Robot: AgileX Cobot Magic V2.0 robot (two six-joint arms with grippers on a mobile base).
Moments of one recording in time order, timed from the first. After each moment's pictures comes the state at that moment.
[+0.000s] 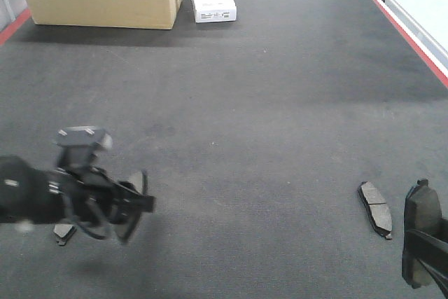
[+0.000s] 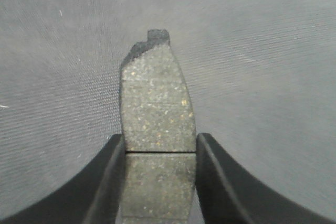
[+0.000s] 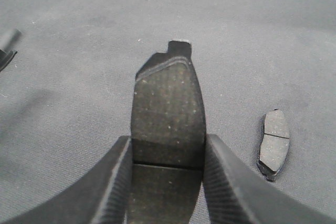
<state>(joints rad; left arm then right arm) -0.38 1.51 -0.77 -0.59 0.32 0.30 0.44 0.45 -0.47 -0.09 0.56 0.15</state>
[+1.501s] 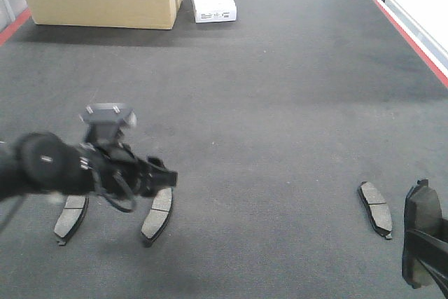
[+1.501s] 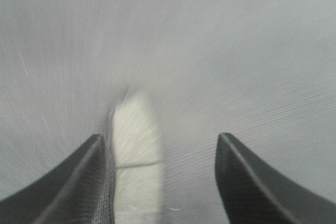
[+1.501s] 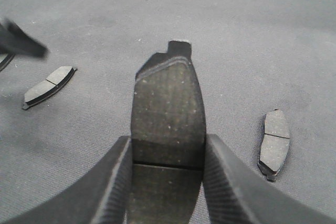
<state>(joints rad) -0.42 1.57 -0.92 -0.52 0.31 0.25 0.44 0.45 -0.47 -0.09 0.56 0.15</state>
